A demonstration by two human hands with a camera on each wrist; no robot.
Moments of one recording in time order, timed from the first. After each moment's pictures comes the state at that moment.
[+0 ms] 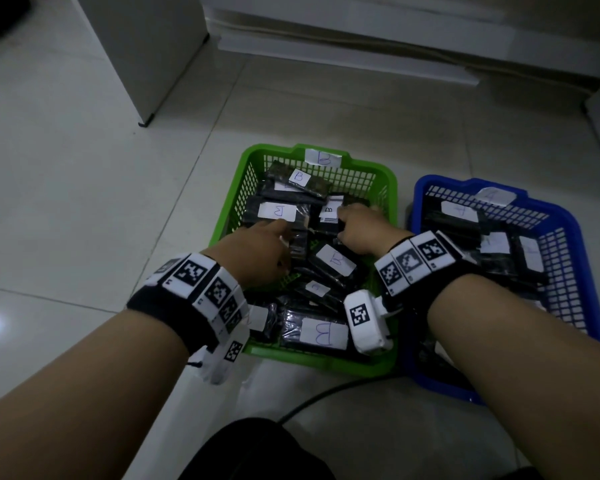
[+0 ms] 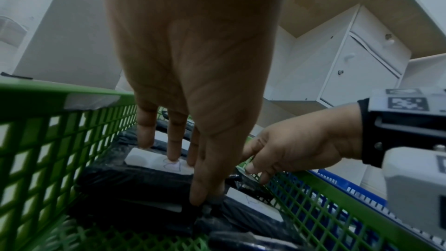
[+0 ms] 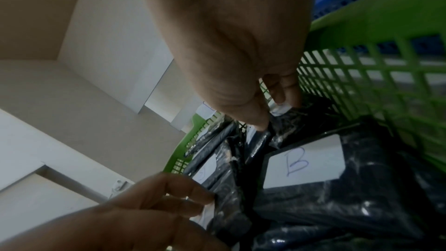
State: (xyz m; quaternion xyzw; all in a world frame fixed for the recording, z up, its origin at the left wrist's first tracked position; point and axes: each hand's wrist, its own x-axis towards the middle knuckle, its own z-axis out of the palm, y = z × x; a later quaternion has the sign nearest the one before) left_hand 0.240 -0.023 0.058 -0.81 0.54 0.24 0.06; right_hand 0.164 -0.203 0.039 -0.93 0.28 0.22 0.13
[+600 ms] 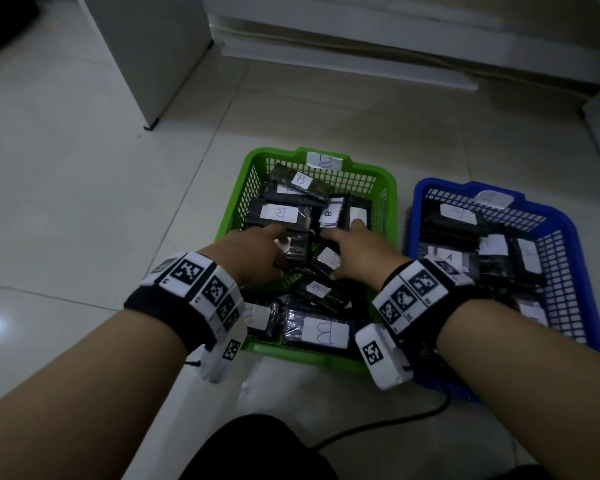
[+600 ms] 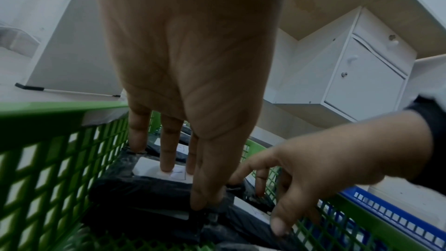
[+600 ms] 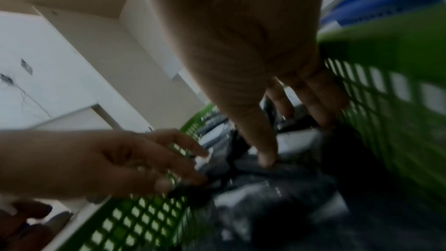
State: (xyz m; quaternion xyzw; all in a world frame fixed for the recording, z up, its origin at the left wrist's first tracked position) left_hand 0.243 -0.017 0.065 -0.80 0.53 0.27 0.13; right_hand 0.131 -0.175 0.045 -0.94 0.23 0.24 0.12
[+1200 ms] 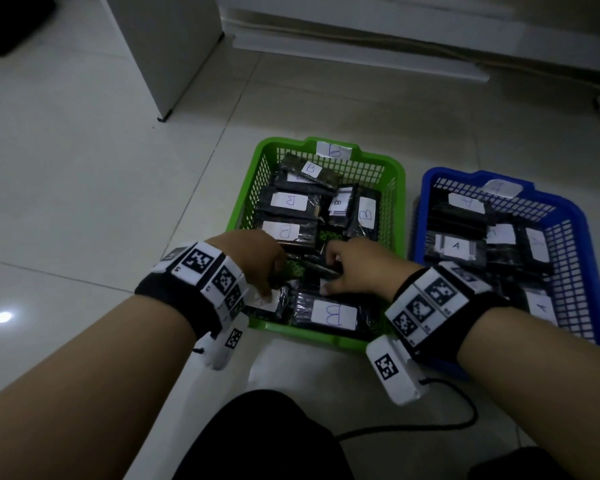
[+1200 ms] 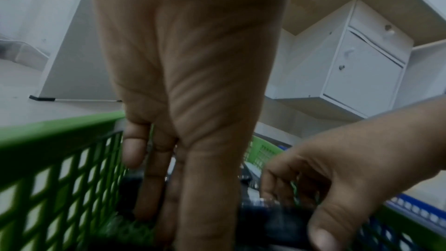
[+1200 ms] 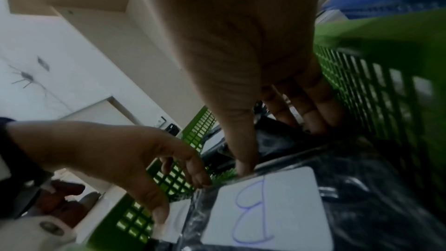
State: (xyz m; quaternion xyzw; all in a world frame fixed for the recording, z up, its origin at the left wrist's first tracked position) left_hand 0.235 -0.001 0.065 -0.78 0.50 0.32 0.17; right_hand 0.107 -0.143 0.063 -0.94 0.16 0.26 0.17
